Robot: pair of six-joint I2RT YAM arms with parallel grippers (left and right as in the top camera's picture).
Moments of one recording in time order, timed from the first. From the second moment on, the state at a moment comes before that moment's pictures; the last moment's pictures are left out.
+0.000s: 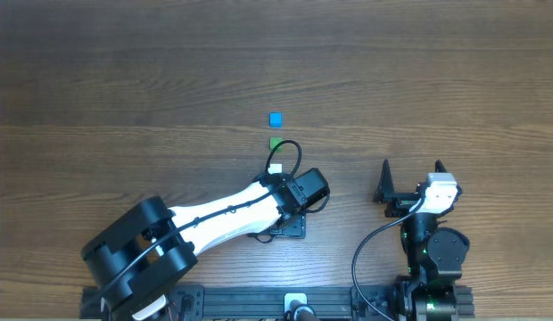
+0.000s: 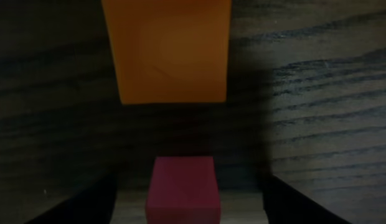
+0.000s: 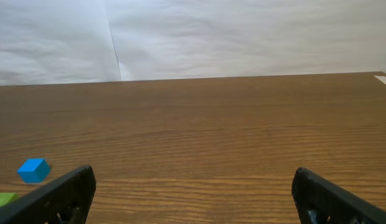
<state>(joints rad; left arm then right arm) -1.00 1.79 1.02 -0.78 0.01 -0.96 -0.02 0.01 0.01 -0.07 -0.02 0.05</state>
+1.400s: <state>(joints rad) -1.00 1.79 1.02 -0.78 0.01 -0.96 -0.02 0.01 0.01 -0.07 -0.01 0.04</state>
